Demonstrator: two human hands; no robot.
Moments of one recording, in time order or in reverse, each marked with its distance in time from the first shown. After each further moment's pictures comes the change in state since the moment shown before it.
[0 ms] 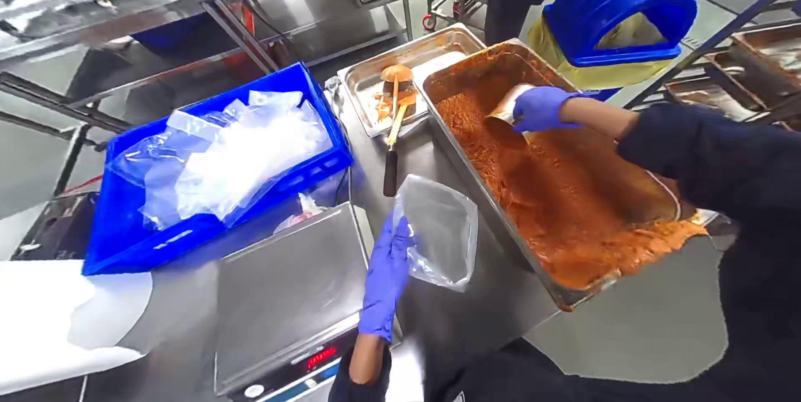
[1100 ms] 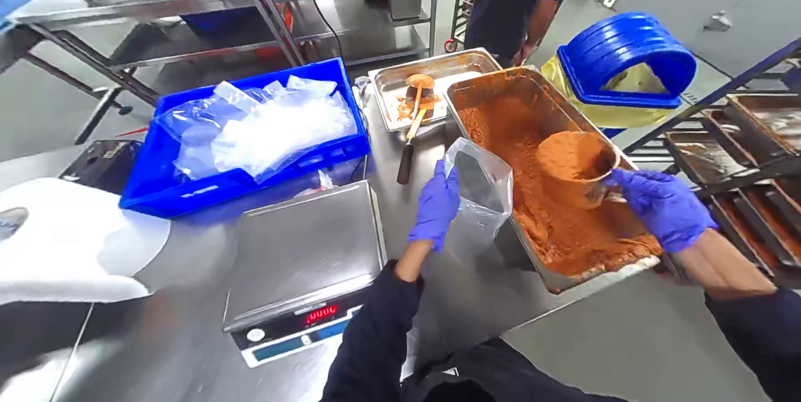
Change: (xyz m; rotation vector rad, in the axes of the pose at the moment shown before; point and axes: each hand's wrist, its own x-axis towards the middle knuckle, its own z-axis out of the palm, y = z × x) left_hand 0.036 0.046 0.048 0.324 -0.107 0.069; right_hand -0.191 0.003 0.110 1.521 0.730 0.254
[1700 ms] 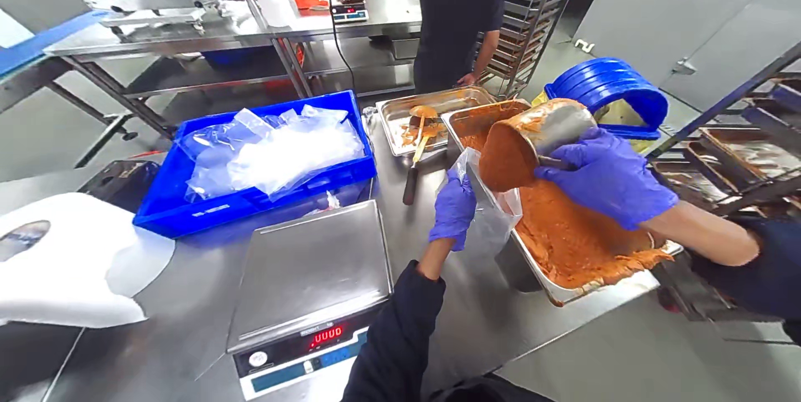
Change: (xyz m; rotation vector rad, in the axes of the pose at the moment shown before) left_hand 0.009 0.028 0.003 -0.003 0.036 0.000; right_hand -0.081 -0.159 0.122 -1.122 -0.189 -0.571
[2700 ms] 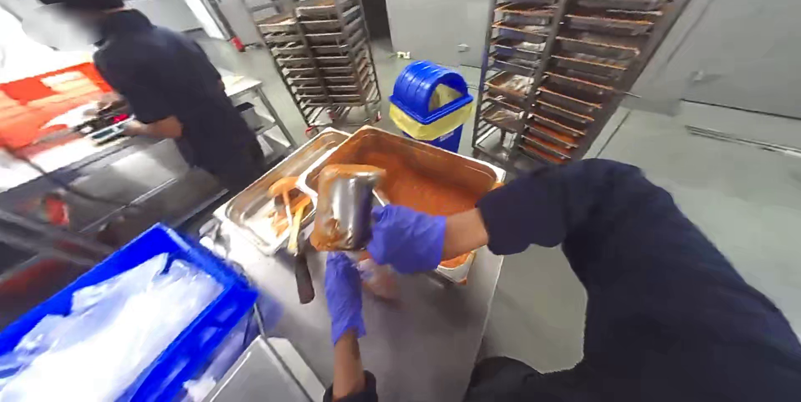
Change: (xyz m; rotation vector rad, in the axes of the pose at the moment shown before) left_hand -0.002 -0.053 0.031 -0.465 0.029 0.241; right_hand -0.045 -0.023 0.024 -0.264 -0.310 -0.381
